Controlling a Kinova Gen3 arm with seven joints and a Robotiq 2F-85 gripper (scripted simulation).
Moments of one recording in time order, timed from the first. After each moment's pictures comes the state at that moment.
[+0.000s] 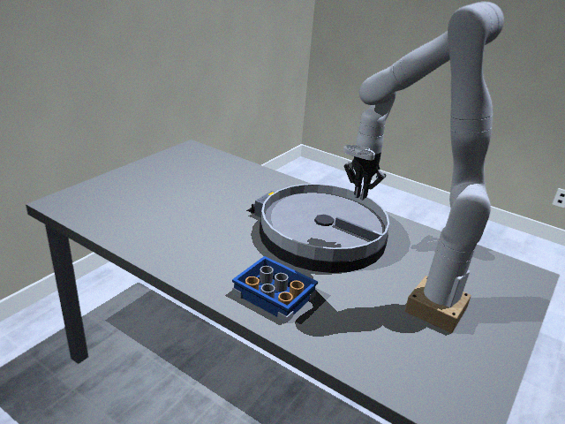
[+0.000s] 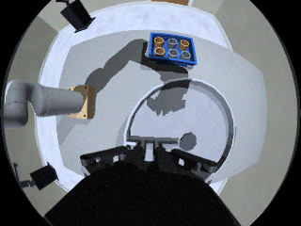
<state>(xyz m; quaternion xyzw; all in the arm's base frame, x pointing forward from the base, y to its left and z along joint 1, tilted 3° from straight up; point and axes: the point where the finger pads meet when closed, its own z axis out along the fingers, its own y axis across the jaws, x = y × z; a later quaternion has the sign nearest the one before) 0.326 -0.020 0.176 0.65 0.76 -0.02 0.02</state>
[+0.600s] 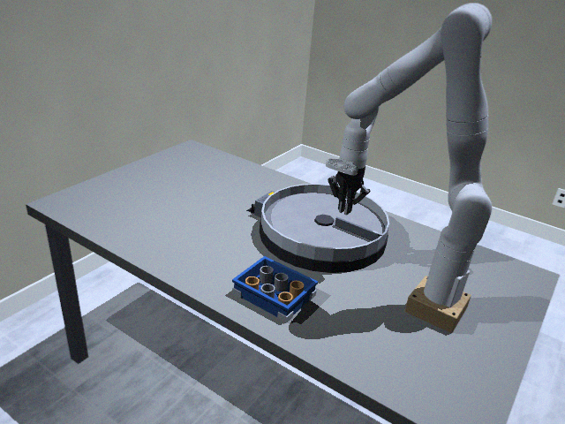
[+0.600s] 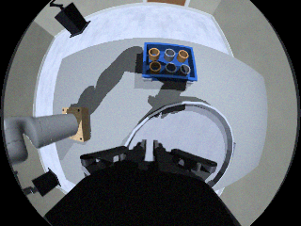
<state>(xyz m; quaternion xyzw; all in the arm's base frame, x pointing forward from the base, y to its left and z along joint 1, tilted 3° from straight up) 0.321 0.059 0.152 0.66 0.75 -0.02 0.02</state>
